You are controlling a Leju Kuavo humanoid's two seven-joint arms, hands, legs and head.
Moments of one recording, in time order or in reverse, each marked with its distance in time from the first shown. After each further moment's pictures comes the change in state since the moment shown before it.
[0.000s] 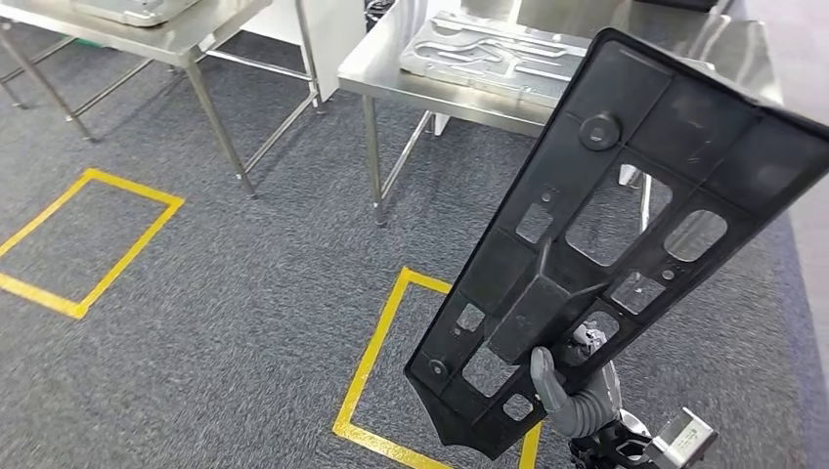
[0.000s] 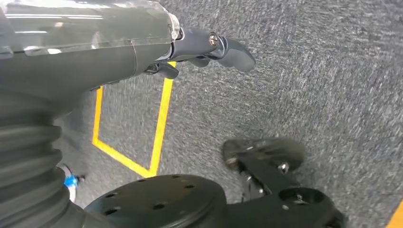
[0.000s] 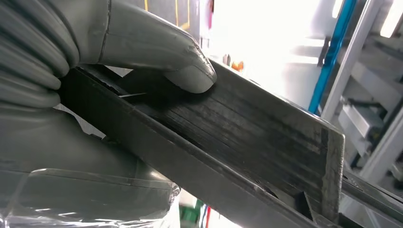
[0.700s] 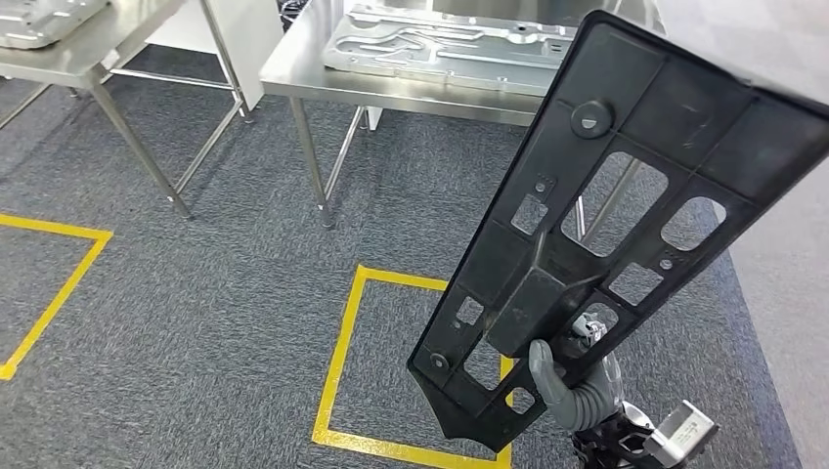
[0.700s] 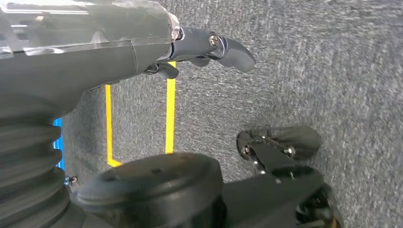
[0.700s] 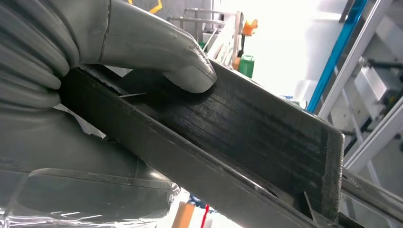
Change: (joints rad) left arm 0.002 -0.041 0.007 0.000 0.037 0.006 0.016; right arm -0.024 -0.003 -0.004 -0.028 0.018 0.008 0.043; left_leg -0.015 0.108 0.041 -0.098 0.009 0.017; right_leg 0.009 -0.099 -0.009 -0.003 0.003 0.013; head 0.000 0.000
